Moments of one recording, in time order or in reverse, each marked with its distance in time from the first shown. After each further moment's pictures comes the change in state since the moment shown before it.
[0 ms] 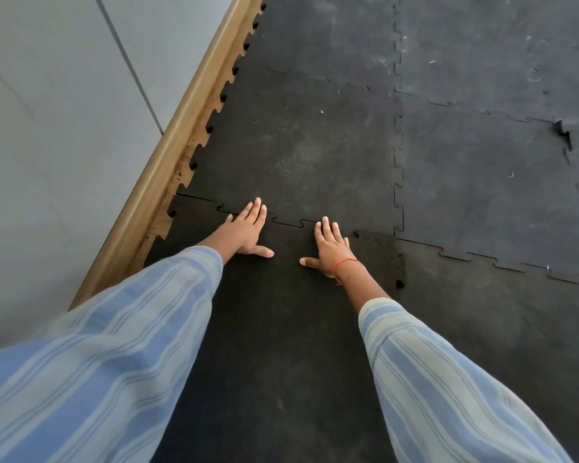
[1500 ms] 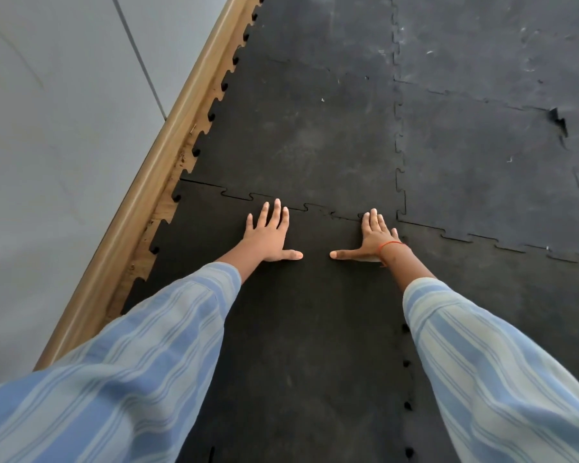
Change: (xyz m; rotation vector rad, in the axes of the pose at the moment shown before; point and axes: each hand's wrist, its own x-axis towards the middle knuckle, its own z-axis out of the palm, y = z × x) left_hand -0.019 0.040 0.038 -0.048 0.124 0.059; right_hand -0.030 0.057 -0.016 -0.003 -0.058 0.229
